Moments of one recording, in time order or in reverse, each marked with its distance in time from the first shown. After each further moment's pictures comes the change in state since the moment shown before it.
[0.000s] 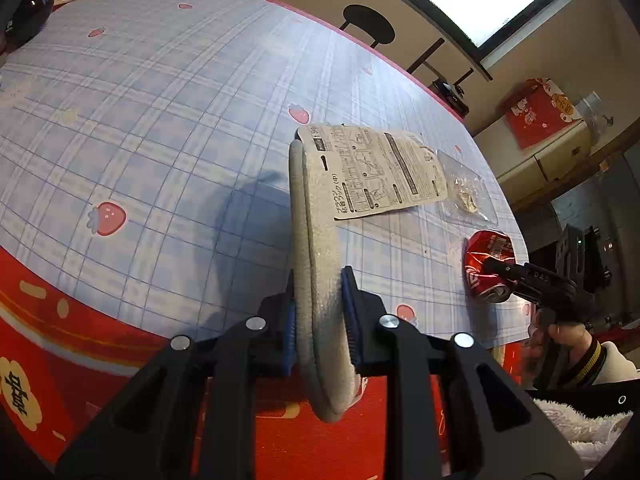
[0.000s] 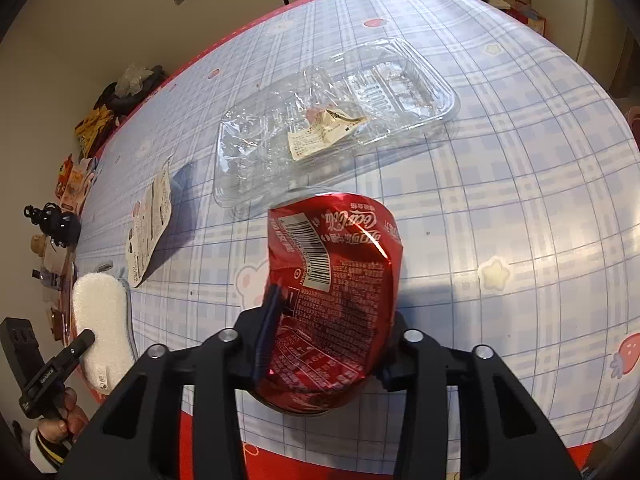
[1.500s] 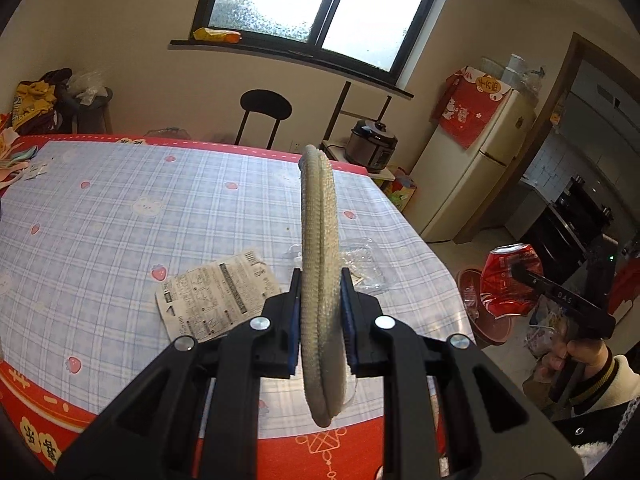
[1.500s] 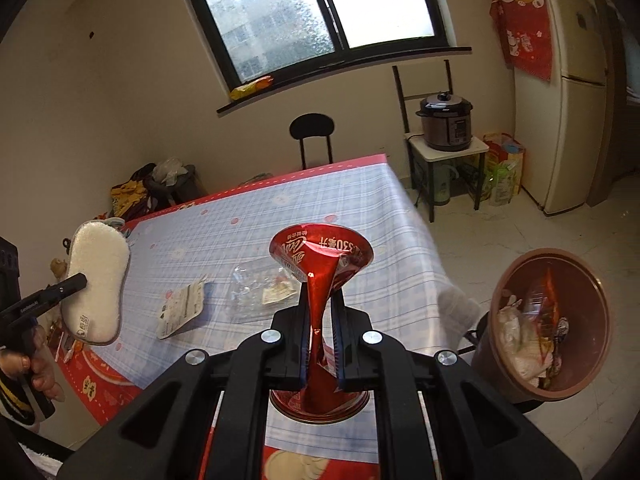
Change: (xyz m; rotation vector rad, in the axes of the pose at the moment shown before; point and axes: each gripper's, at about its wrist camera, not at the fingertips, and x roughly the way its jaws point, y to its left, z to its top) left arm -0.068 -0.227 0.045 0.342 -0.256 -0.034; right arm -0.223 -0.086 0.002 -0.141 -0.483 -0.018
